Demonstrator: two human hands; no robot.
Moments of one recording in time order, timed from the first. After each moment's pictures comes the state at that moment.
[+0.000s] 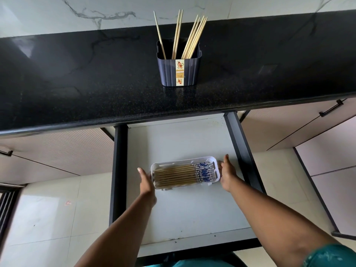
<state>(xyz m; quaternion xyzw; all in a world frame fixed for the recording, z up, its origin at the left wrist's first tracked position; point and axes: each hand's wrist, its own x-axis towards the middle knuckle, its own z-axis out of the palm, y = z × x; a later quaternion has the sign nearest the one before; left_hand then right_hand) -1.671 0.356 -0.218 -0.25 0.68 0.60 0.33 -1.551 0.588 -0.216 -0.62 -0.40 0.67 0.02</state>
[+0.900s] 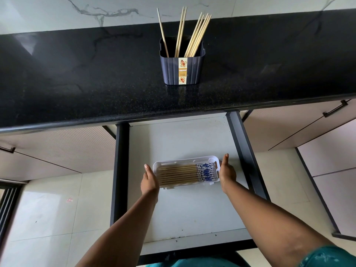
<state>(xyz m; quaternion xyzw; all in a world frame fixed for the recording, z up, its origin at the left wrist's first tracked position) -1.669 0.359 -0.230 -0.24 0.78 0.50 0.28 -1.552 0.574 -0.224 -0.65 -0.57 0.51 0.01</state>
